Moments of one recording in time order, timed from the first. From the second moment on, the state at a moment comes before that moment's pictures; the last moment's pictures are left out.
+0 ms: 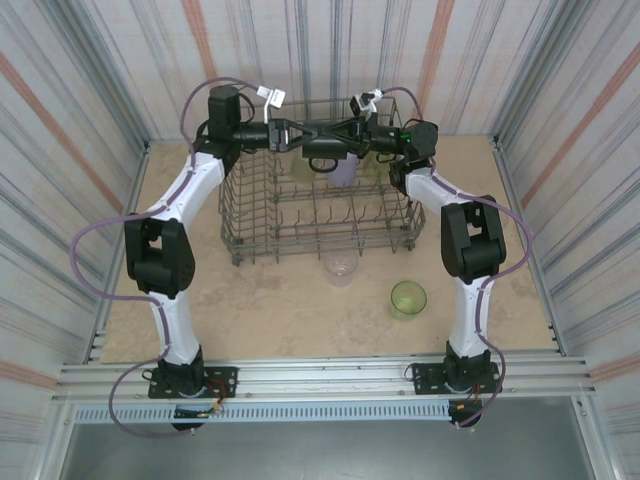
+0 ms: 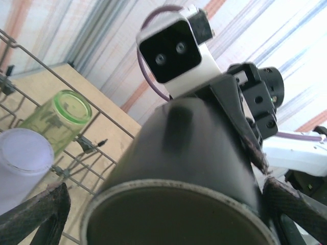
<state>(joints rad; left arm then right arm) -0.25 1.97 1.78 -0.05 1.17 -0.45 0.29 2.09 1.60 1.22 -1.20 1.88</state>
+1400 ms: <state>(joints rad) -0.27 1.96 1.71 0.10 1.18 -0.58 0.29 2.09 1.61 1.24 -1.20 1.90</state>
